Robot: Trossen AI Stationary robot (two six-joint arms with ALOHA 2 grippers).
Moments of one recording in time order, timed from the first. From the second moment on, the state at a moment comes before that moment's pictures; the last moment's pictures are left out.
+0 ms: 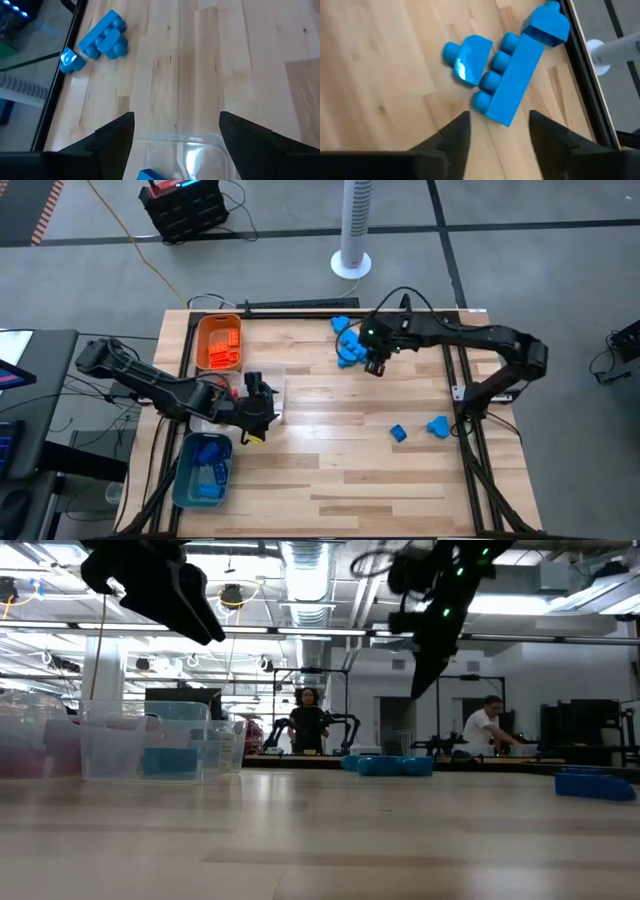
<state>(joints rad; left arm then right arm) -0.34 1.21 0.88 -0.50 -0.60 -0.04 -0.36 1.50 1.19 -0.78 0.20 -0.11</state>
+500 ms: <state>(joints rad) -0.37 1.16 0.88 -0.63 -0.58 -0.18 -0.51 1.79 1.19 -0.63 0.20 -0.08</state>
